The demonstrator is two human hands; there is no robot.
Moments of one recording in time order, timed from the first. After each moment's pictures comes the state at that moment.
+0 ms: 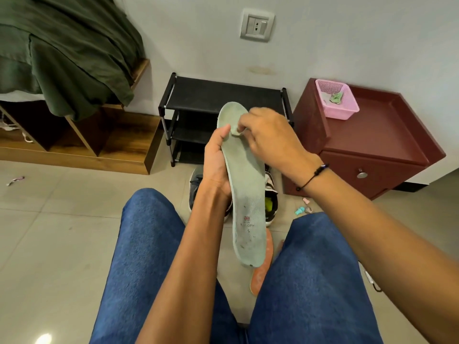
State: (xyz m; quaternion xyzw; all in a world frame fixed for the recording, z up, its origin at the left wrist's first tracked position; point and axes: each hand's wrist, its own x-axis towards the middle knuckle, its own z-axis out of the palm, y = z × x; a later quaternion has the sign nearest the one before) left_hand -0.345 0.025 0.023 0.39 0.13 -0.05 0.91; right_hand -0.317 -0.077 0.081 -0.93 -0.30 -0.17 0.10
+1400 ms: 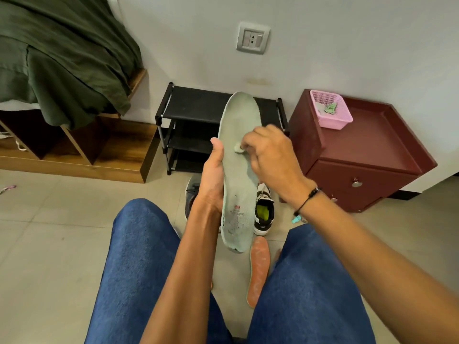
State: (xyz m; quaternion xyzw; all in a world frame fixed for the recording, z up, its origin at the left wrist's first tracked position) left_hand -0.349 0.024 0.025 0.32 0.03 -0.13 0.94; right_hand -0.327 -0.085 0.063 -0.92 -0.27 -0.26 0.14
